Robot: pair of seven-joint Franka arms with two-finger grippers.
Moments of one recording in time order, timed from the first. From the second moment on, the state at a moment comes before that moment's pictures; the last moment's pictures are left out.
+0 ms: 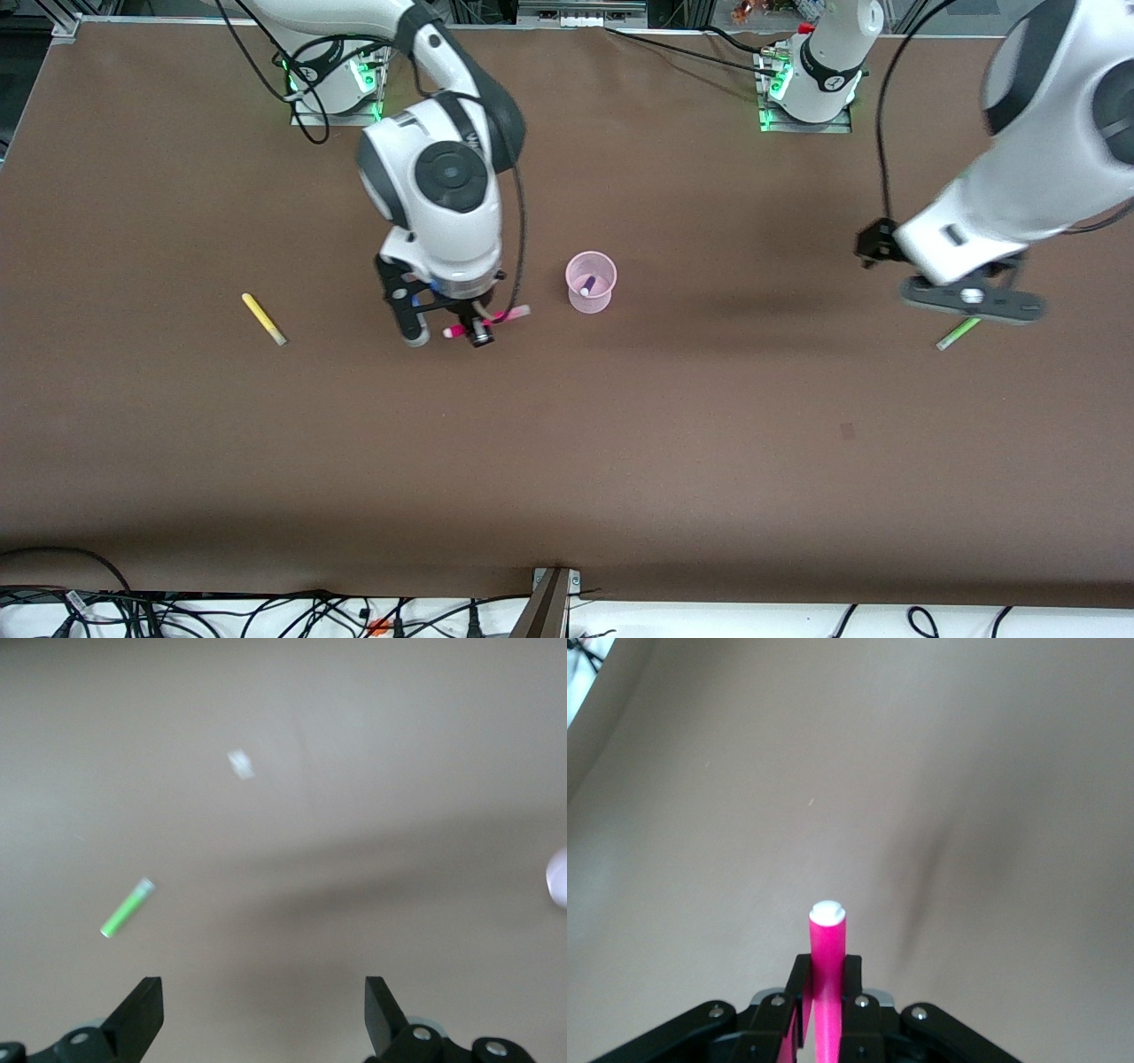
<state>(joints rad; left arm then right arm) 0.10 0.21 -0.30 -1.43 0.14 1.57 -0.07 0.69 0.65 -0.06 -1.20 -0.15 1.88 1.85</state>
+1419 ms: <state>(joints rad) 0.02 -0.06 -0.04 -1.73 0.00 1.66 -0.07 1.00 0.80 -0.07 -1.14 -0.46 1.75 2.15</state>
